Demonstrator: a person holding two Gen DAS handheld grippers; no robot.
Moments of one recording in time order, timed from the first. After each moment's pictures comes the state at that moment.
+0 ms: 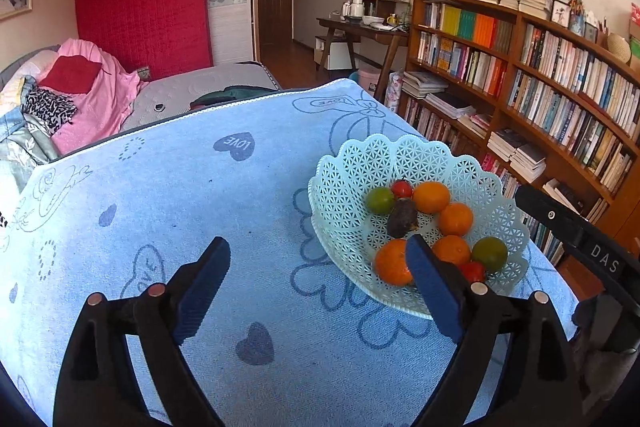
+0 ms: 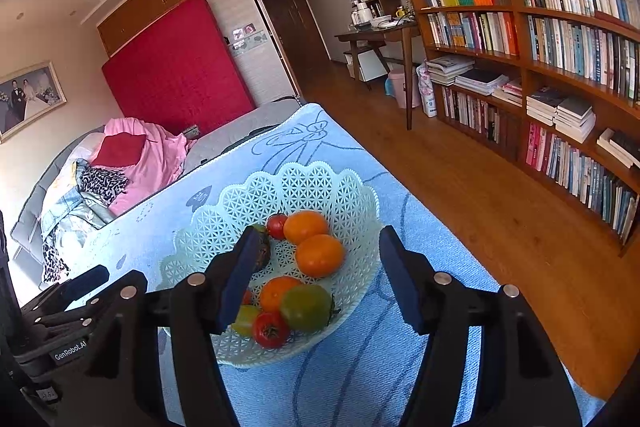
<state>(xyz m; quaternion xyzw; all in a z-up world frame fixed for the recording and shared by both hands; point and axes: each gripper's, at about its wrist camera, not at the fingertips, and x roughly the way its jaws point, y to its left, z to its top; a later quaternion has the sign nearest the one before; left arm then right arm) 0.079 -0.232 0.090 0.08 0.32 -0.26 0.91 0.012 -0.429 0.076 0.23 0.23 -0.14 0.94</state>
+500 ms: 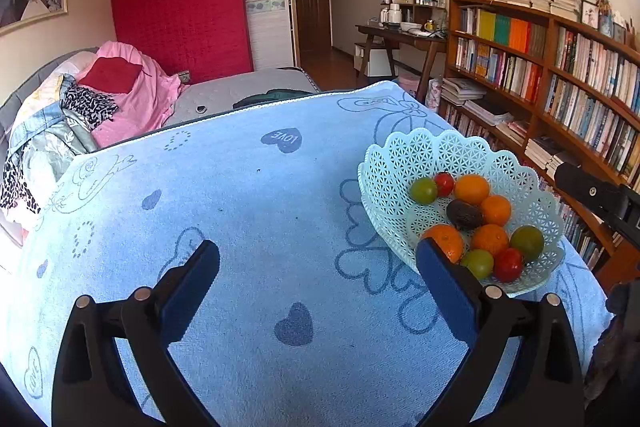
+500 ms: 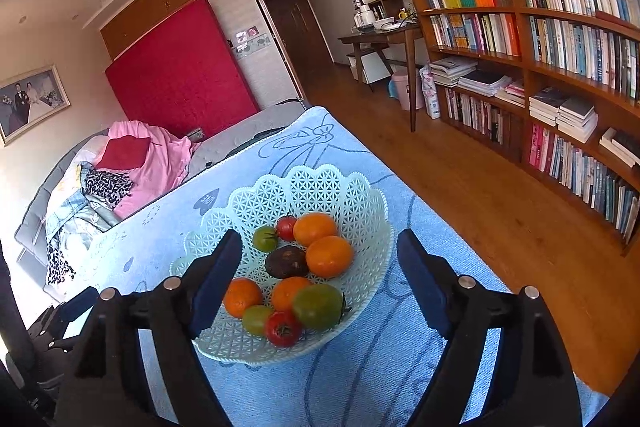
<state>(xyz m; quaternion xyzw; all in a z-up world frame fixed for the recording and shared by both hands) 0.066 -0.215 0.081 0.09 0.31 -0.19 0.93 0.010 -0.423 0.083 0.22 0.23 -0.13 0.94</state>
